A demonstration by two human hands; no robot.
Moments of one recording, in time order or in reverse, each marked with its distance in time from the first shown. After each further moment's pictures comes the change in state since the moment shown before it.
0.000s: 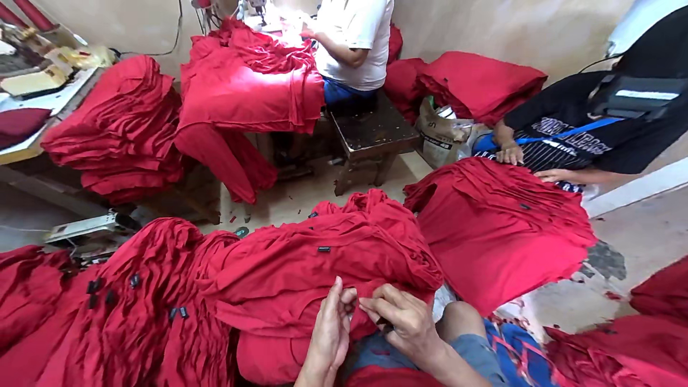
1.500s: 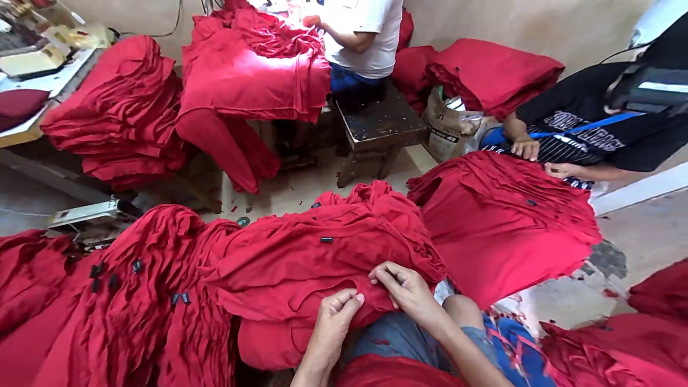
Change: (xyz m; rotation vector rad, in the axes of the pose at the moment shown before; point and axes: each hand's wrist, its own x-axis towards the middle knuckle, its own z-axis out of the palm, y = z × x) left_hand -0.005 -0.021 -0.023 0.312 -0.121 0.210; right_hand 0.010 0.024 -0.010 0.527 -0.267 0.785
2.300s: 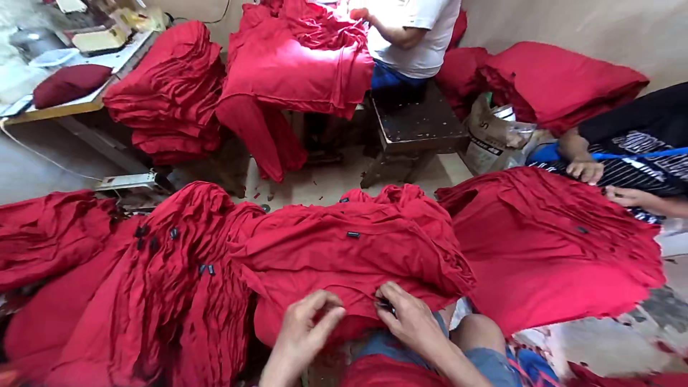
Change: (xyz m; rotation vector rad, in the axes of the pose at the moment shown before) left_hand -0.050 0.055 -0.060 0.689 0.061 0.254; right_hand -0.018 0.013 0.030 -0.570 -0.198 -0.215
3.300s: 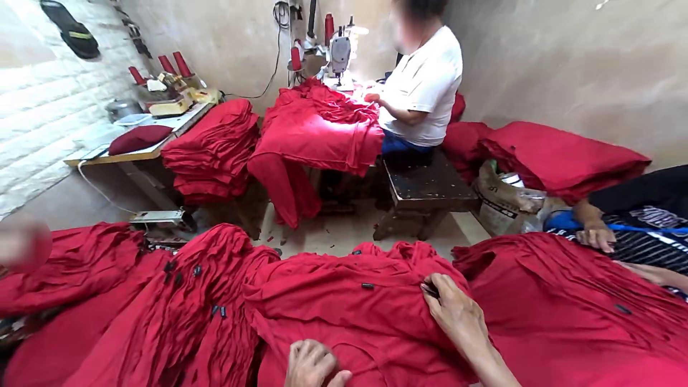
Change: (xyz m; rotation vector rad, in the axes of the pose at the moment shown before) left_hand -0.007 -0.058 0.019 0.567 0.255 0.295; right_hand 0.088 0.040 -0.069 -0.302 0.460 0.082
